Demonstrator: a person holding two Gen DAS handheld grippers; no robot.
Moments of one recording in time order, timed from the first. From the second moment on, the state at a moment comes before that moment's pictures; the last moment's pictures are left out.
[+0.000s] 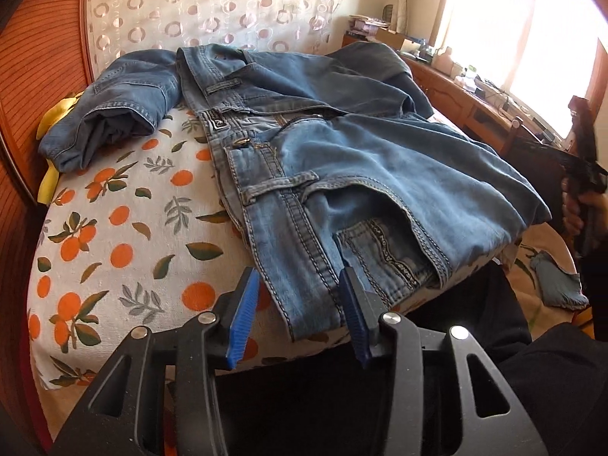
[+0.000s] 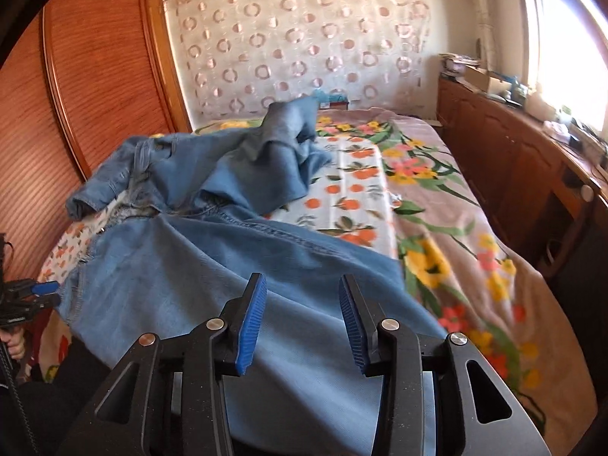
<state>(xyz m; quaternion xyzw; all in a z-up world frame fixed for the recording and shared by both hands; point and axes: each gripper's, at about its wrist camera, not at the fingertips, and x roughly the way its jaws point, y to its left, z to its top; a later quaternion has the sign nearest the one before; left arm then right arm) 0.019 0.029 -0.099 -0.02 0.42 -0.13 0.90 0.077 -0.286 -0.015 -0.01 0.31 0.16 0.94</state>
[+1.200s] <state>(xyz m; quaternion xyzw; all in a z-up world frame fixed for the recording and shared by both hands) 0.005 0.072 -0.034 -0.01 0.37 -0.09 0.92 0.138 -0.238 -0.032 -0.05 0.32 0.19 0.93</state>
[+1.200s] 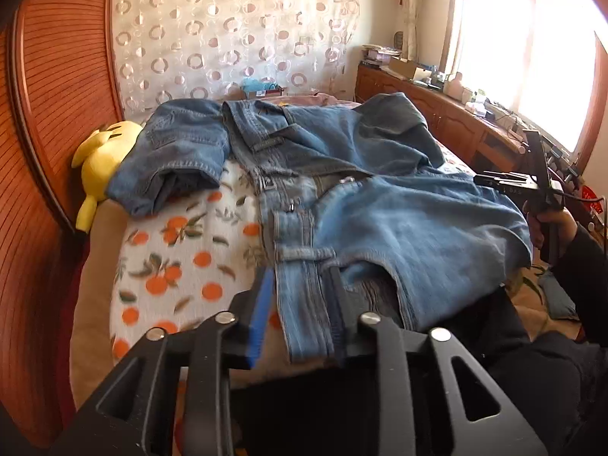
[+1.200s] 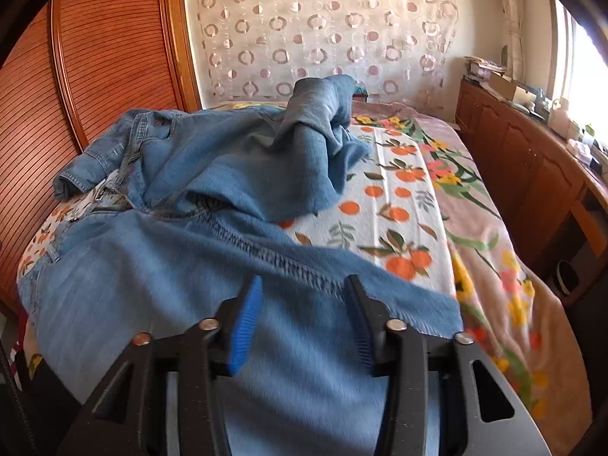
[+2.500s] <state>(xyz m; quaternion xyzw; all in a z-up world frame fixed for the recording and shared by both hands) 0.130 0.045 -0.082 0.04 0.39 -0.06 0.92 0.168 -0.217 -0.066 -0.06 0.34 0.18 0.92</state>
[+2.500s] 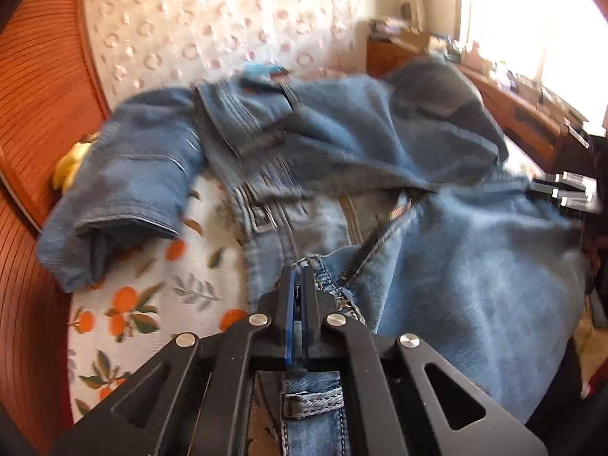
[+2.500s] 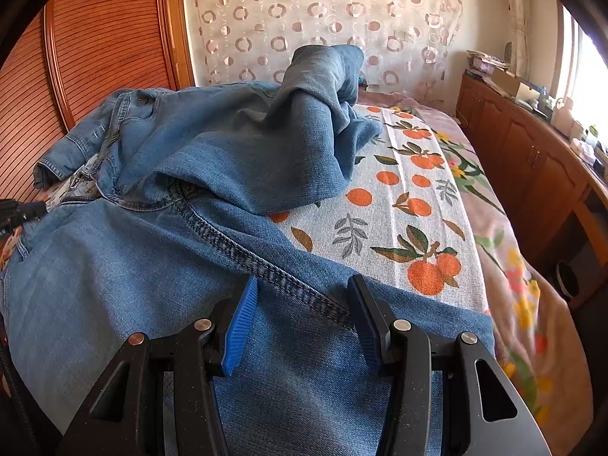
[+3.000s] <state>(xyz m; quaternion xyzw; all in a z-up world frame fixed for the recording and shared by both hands) 0.163 0.054 -0.083 0.06 0.38 -0.02 0.92 0.168 -0.218 -0.067 -0.06 0.34 0.18 0.92</state>
